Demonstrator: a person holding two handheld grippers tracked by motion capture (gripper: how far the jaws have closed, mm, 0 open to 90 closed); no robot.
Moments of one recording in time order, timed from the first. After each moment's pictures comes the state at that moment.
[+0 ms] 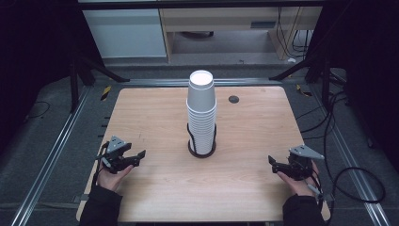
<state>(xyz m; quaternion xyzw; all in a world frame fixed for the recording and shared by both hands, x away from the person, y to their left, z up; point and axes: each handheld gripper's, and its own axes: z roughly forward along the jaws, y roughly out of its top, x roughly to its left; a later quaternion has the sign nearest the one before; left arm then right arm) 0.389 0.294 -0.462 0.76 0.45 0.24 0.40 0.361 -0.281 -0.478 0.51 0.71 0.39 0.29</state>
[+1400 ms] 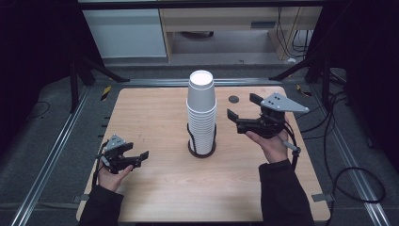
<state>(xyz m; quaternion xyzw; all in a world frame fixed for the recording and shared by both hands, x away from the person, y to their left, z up) 0.387 0.291 -0.452 0.76 0.44 0.20 0.43 0.393 -0.163 -0.301 0.33 0.68 0.59 0.28</state>
